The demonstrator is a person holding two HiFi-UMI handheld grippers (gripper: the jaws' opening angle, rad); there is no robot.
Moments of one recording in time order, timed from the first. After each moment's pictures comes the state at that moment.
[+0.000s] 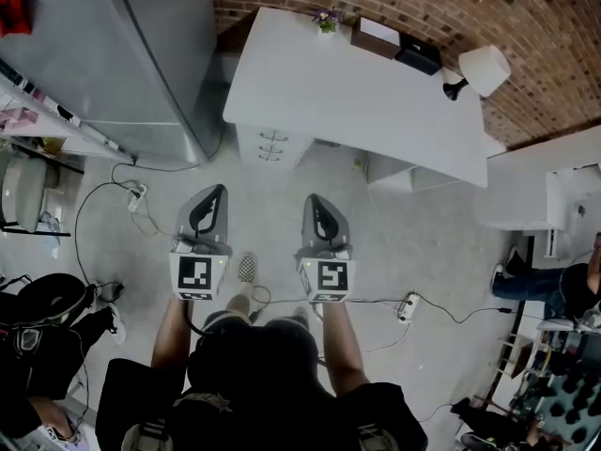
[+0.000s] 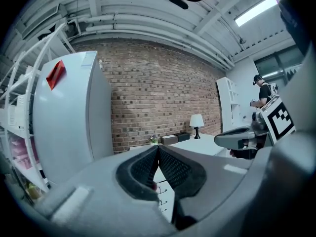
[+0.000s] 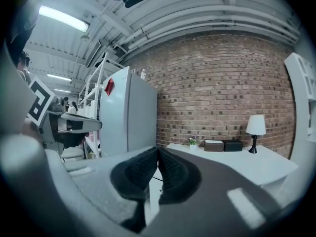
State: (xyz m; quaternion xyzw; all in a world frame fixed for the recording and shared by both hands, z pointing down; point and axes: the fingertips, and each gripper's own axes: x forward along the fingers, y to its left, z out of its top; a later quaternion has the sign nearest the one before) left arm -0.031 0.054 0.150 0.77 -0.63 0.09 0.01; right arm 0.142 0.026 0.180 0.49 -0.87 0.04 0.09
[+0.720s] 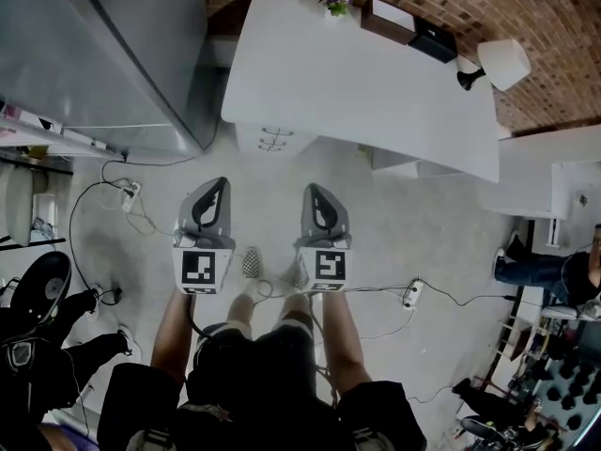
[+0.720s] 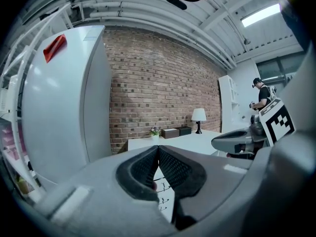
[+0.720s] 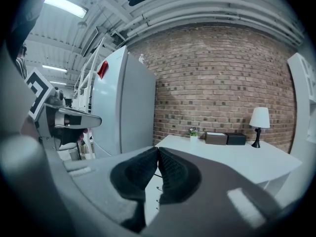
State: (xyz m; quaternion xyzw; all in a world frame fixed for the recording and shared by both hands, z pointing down) left arm -0.072 -0.016 0.224 0.78 -0.61 0.10 0.04; right arm 0.093 -0.040 0.253 0.50 -0.86 0.04 0.13
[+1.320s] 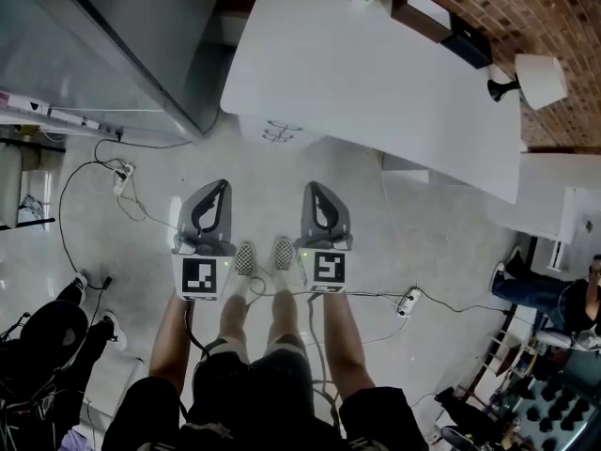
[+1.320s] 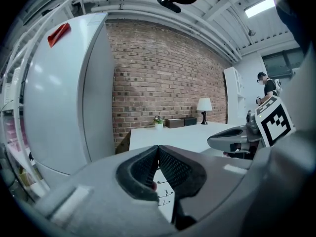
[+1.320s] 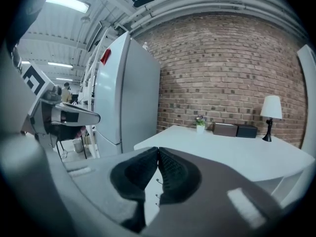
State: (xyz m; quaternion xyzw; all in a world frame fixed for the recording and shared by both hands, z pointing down) left arm -0.069 -0.045 0.308 0.77 -0.63 0.12 0.06; right arm 0.084 -0.084 0.343 0.46 -0.87 0.04 0.16
